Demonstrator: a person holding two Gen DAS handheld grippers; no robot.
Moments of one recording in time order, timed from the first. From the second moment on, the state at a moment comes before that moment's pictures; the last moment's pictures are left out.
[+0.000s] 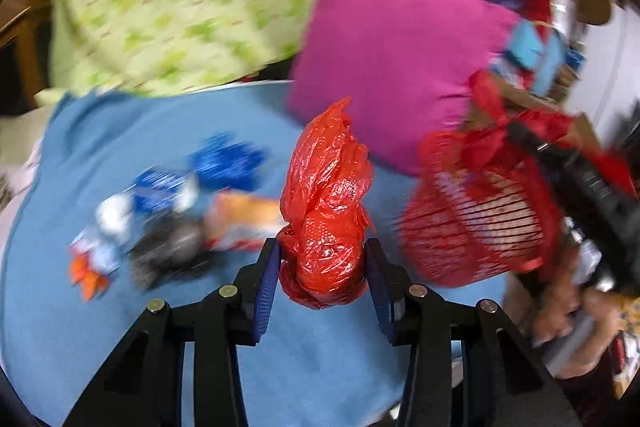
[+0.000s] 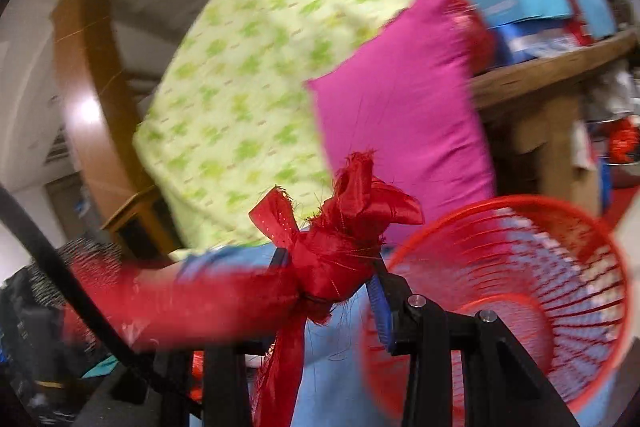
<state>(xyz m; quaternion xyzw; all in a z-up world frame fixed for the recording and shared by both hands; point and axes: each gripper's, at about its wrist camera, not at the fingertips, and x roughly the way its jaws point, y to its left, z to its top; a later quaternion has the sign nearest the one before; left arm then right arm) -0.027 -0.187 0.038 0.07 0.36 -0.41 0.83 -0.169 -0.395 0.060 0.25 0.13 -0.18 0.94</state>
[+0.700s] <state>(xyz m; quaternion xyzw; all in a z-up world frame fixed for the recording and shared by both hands) -0.056 -0.337 0.051 0.11 0.36 -0.51 0.77 -0.241 -0.490 0.048 0.34 0.09 -0.30 0.89</state>
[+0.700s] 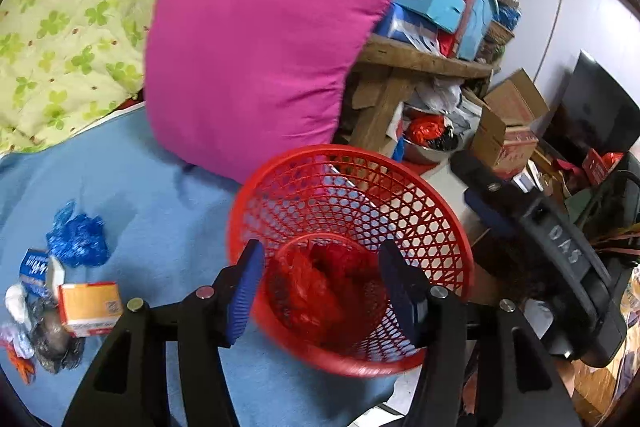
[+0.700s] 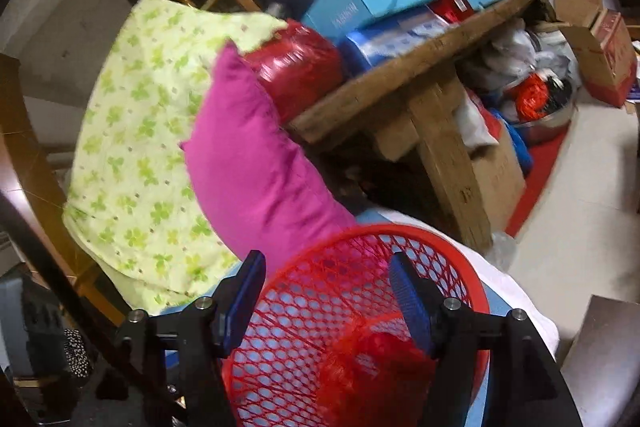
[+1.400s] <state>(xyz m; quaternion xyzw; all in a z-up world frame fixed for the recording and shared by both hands) 0.029 0.017 -0.021 -0.02 0.41 -0.18 0.89 -0.119 -0.294 0.052 0.19 0.14 -0.06 0.97</state>
